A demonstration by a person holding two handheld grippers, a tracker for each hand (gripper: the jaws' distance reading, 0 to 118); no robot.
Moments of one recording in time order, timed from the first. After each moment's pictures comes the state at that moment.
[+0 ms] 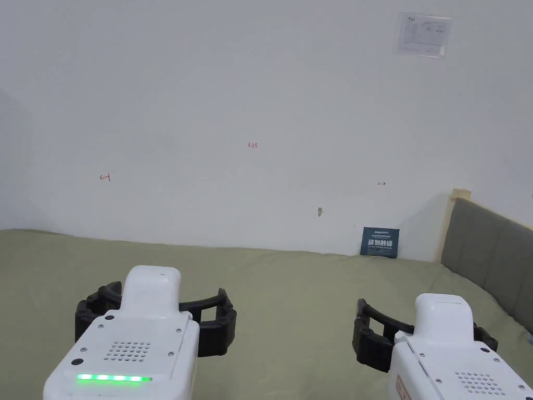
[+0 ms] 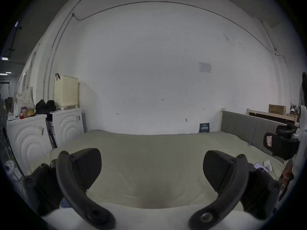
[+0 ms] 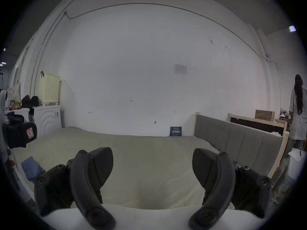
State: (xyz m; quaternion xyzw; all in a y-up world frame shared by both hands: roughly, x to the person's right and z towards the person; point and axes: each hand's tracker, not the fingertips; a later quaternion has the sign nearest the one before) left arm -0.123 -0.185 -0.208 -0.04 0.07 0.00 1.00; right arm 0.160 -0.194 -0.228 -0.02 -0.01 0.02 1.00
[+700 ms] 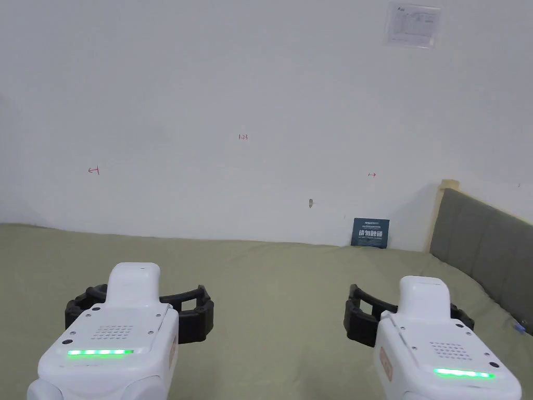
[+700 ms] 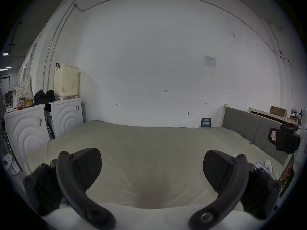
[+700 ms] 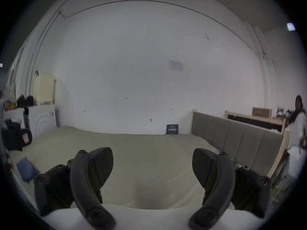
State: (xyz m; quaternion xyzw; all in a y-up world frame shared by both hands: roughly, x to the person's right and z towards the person) left arm -0.137 -0.206 -0.236 -0.08 0.07 0.02 0.99; right arm 0.162 -0.206 -0.255 -0.02 -0.03 0.04 1.00
